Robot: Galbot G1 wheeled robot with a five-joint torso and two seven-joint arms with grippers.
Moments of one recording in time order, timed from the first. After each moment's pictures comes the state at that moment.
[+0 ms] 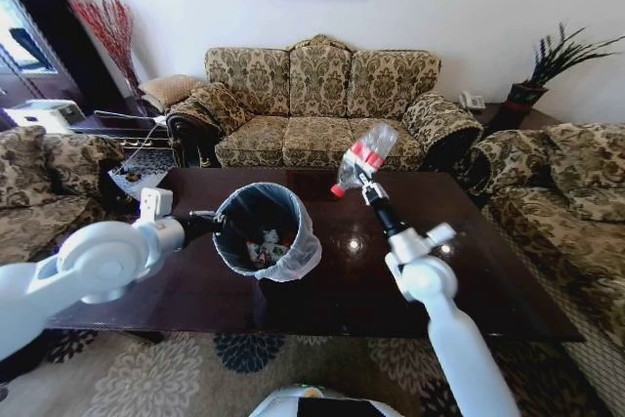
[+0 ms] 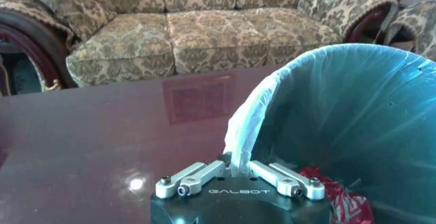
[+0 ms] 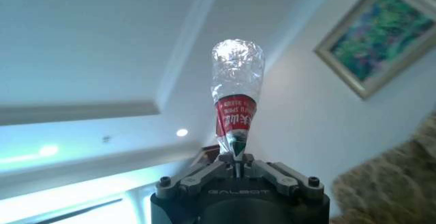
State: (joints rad) left arm 1.56 -0.05 -0.95 -2.31 -1.76 0.47 -0.50; right arm -1.15 1.20 0.36 2.22 1.07 -0.04 -0.38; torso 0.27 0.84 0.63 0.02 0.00
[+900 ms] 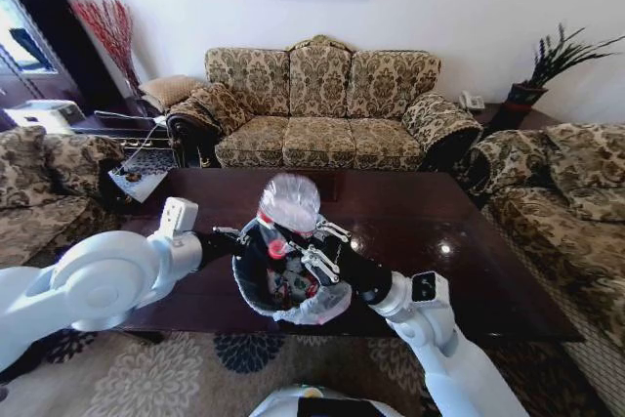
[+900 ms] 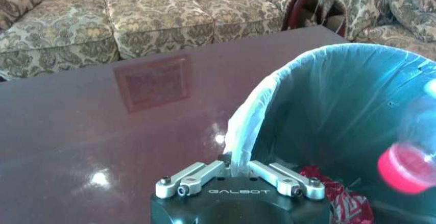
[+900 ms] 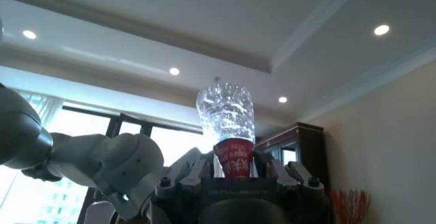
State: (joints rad) left arm 1.55 0.01 -0.96 -2.50 -1.89 0.49 -0.56; right arm -1.17 1.17 0.17 2.26 0.61 0.12 -0.65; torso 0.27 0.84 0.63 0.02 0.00
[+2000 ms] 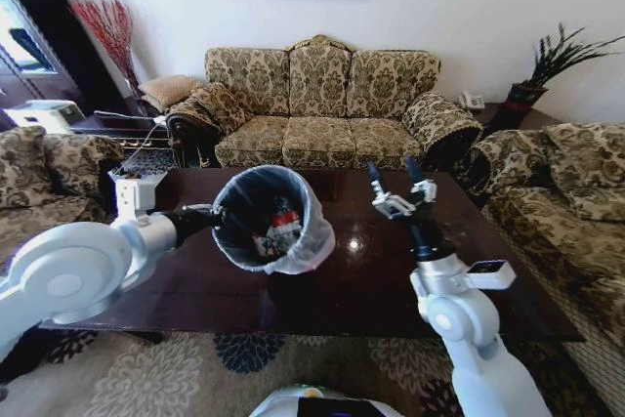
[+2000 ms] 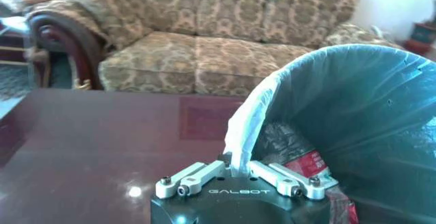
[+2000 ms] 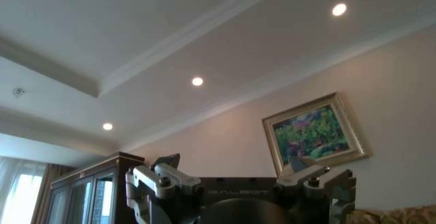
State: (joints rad) left arm 1.59 -0.25 -1.14 -2.47 -1.91 0.48 -0.76; right arm -1.31 1.24 0.51 2.31 0.63 0.19 -0.20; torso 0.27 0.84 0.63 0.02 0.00
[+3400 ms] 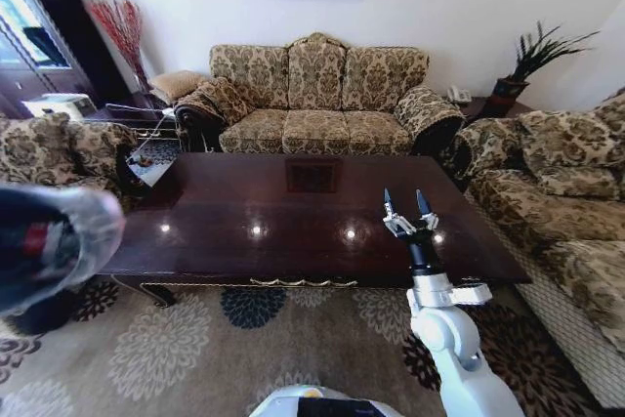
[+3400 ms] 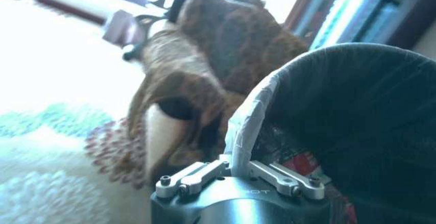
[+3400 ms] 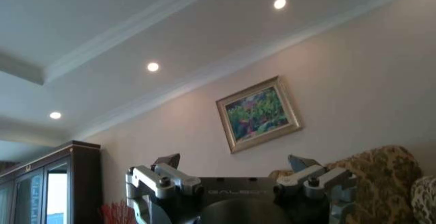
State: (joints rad) left arm 1.81 -1.37 -1.55 -2.32 -1.34 0.20 -0.82; right arm -1.40 1.29 0.50 2.14 0.60 0.31 -0.14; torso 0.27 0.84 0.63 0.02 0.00
